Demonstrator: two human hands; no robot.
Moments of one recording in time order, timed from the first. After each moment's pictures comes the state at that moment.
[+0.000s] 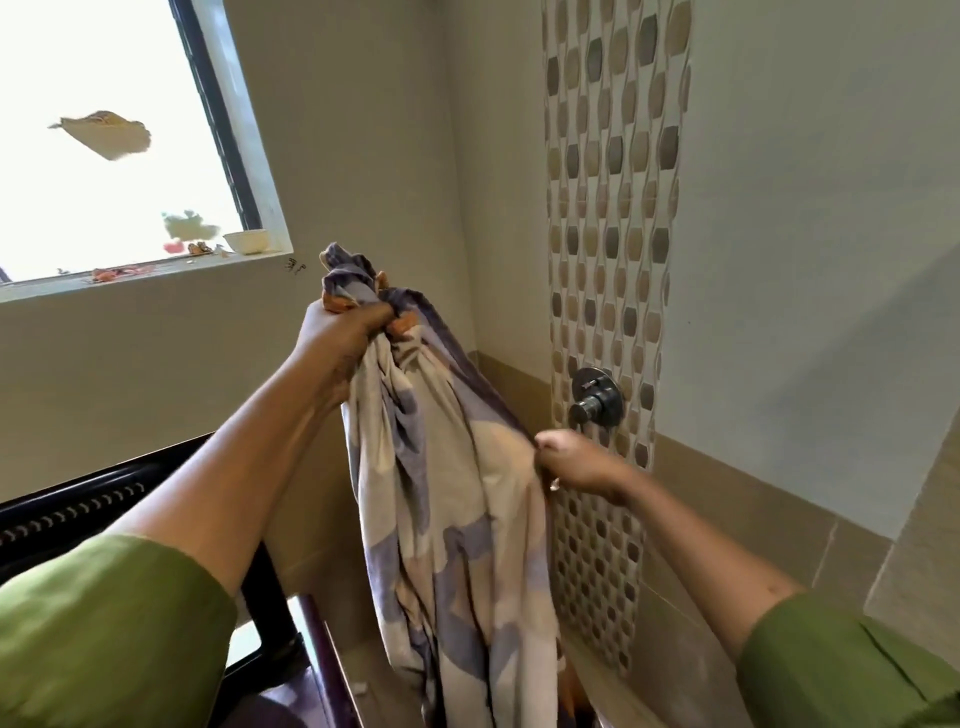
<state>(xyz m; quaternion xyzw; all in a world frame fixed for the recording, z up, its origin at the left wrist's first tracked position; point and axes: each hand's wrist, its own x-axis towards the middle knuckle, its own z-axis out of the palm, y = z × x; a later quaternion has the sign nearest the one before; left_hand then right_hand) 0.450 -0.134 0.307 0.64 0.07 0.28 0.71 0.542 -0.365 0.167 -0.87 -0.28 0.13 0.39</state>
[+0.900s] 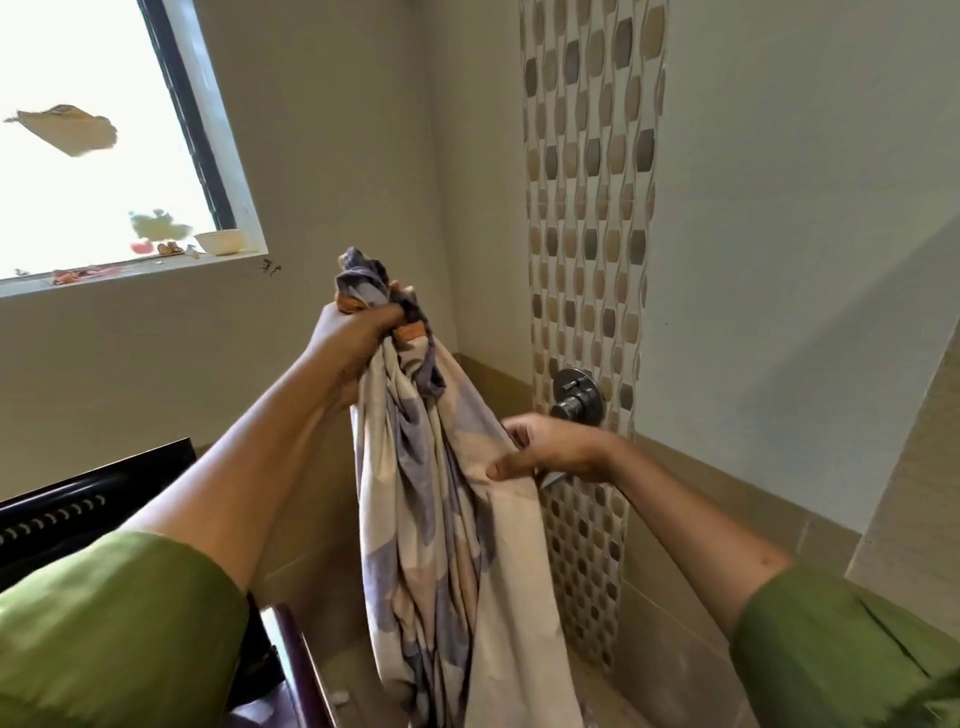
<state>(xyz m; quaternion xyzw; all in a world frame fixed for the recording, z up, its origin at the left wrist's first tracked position) 0.466 -0.164 0.307 0.64 0.04 0.23 0.73 0.552 -0.374 0.198 -0.77 -0.37 0.30 0.43</state>
